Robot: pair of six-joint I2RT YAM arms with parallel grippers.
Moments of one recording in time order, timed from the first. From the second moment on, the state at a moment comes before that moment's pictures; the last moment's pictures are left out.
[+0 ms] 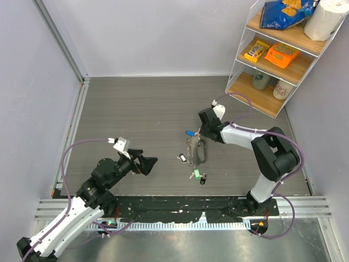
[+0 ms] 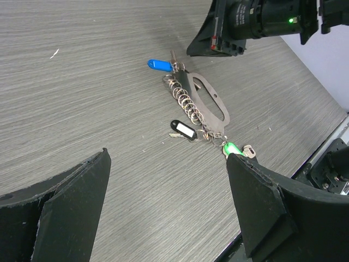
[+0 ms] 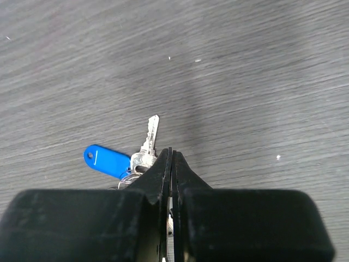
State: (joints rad) left arm -0.68 0.29 0.24 -0.11 0.02 -0.41; right arm 0.55 1.69 0.93 -0.11 0.36 0.76
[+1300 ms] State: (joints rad) left arm -0.68 0.21 0.23 -0.14 -0.05 -0.39; right arm 0.87 1.79 1.00 -0.10 -0.02 0.52
